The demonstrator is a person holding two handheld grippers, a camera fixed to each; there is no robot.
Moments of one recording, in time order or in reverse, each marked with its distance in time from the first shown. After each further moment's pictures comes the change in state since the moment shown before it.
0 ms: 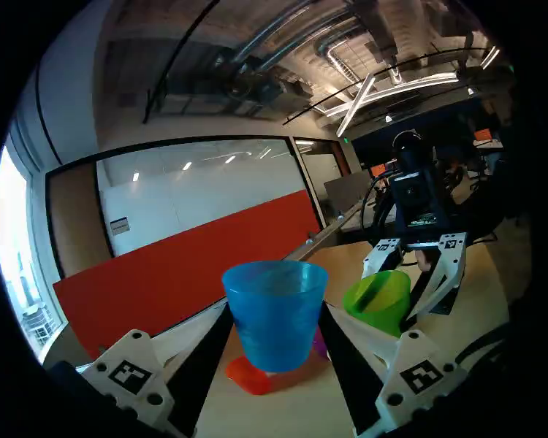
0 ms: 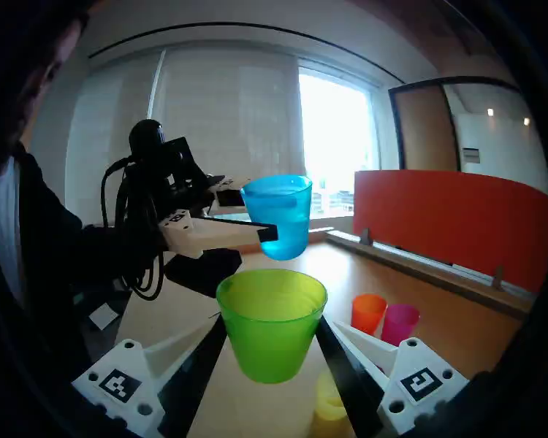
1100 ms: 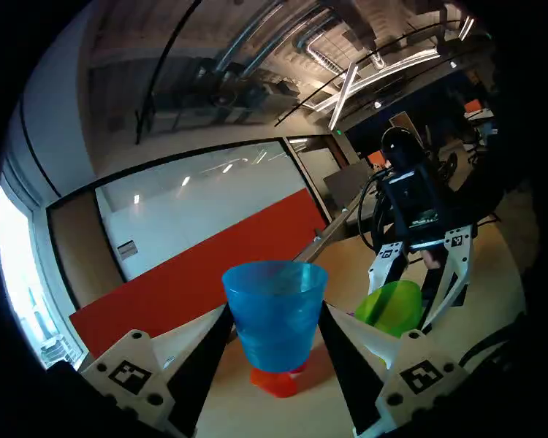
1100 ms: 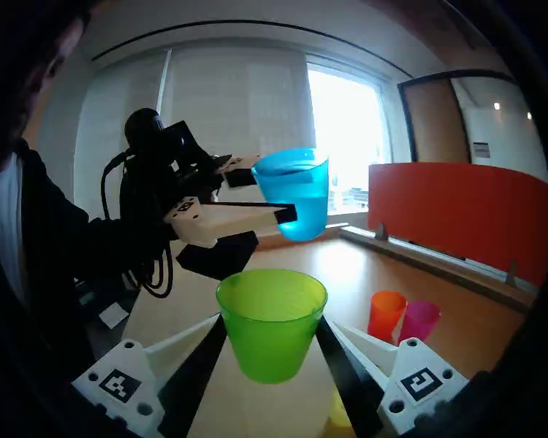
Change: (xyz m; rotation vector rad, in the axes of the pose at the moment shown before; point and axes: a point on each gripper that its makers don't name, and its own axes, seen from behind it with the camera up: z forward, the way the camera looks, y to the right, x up) left arm 0.010 -0.008 -0.003 0.022 0.015 0.145; right arm -0.008 -0.013 0.020 0.062 -0.009 0.010
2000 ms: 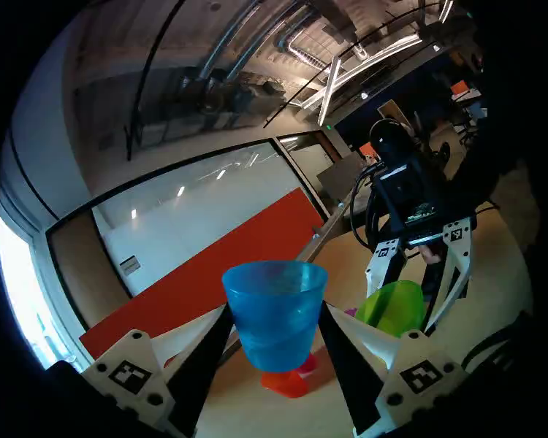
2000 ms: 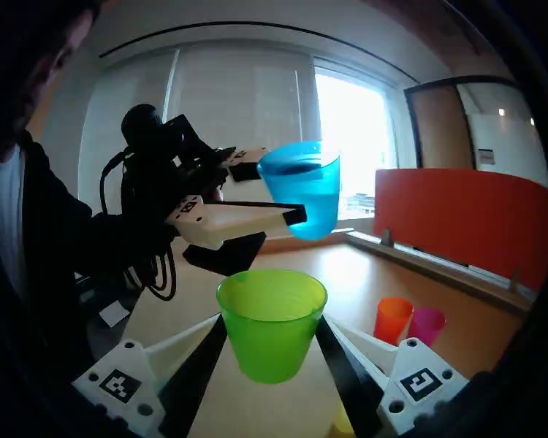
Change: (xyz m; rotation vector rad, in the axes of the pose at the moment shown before) left arm 0.007 0.006 -0.003 -0.011 0.002 0.097; right arm -0.001 -0.008 0.009 0.020 0.017 -0.024
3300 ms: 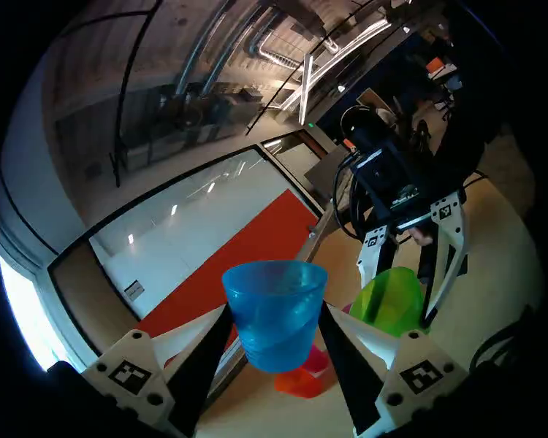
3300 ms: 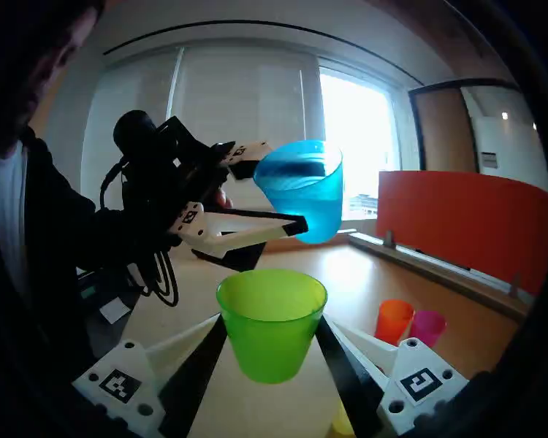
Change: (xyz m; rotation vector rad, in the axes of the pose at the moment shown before) left arm 0.004 0.010 0.000 -0.026 0.024 0.149; right arm 0.002 -0.002 0.001 0.011 -0.004 -0.015
